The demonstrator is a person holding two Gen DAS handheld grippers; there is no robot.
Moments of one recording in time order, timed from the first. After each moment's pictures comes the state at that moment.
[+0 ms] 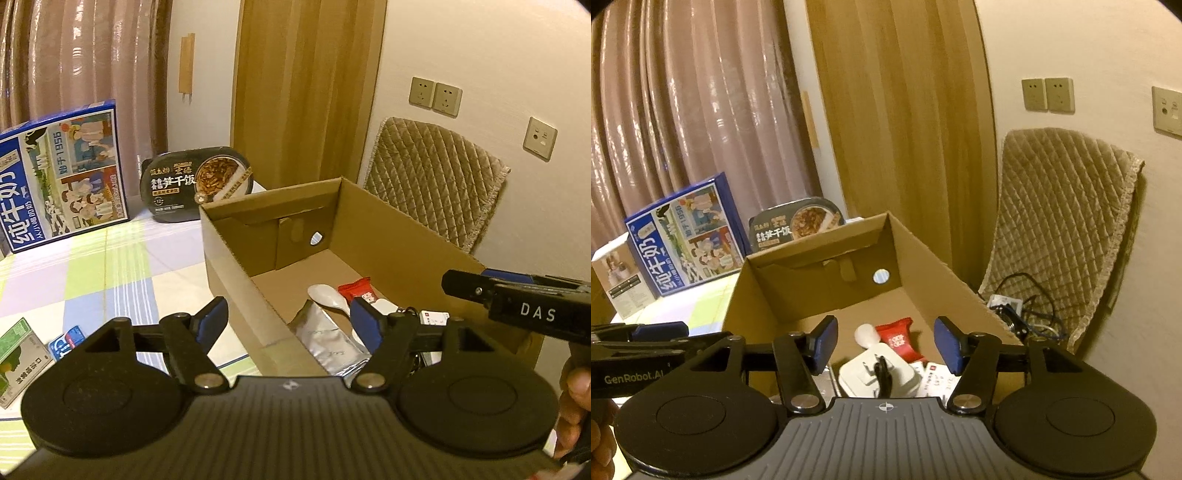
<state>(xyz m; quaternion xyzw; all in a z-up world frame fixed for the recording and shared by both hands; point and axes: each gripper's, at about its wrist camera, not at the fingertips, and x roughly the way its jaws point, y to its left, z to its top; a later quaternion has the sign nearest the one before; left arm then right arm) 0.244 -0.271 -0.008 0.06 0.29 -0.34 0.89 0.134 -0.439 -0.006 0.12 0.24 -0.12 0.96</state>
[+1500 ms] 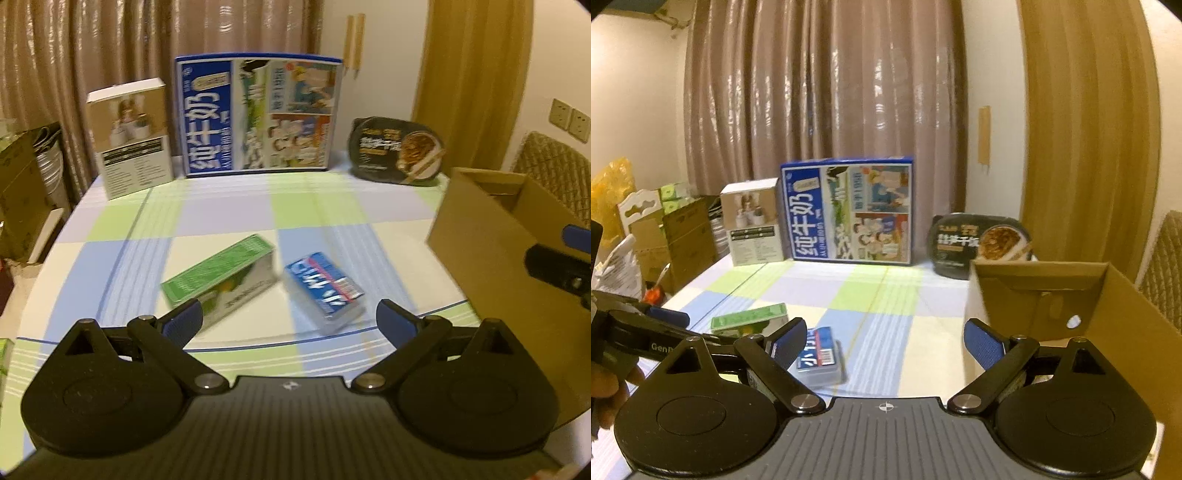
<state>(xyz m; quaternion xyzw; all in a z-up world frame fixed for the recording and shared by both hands) 0.291 -0.067 -0.030 0.03 0.34 -0.15 0.93 0.192 -0.261 -0.021 0.00 0.21 0.08 0.97</state>
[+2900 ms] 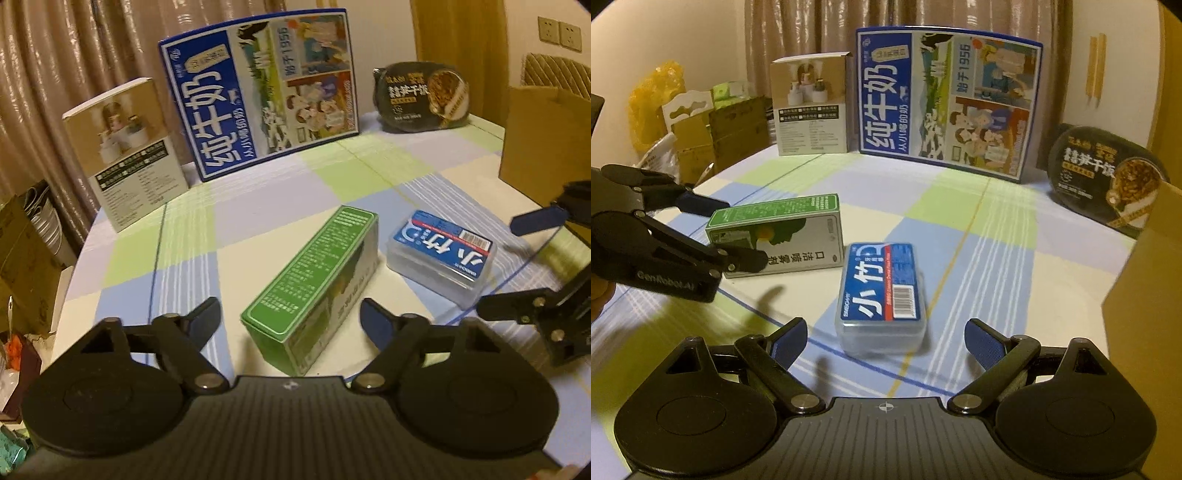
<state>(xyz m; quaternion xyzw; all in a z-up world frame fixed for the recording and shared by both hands) 0.365 -0.026 -0.098 0.17 0.31 -0.18 0.92 0.309 -0.199 -0.131 -0.06 0.33 0.19 0.92</state>
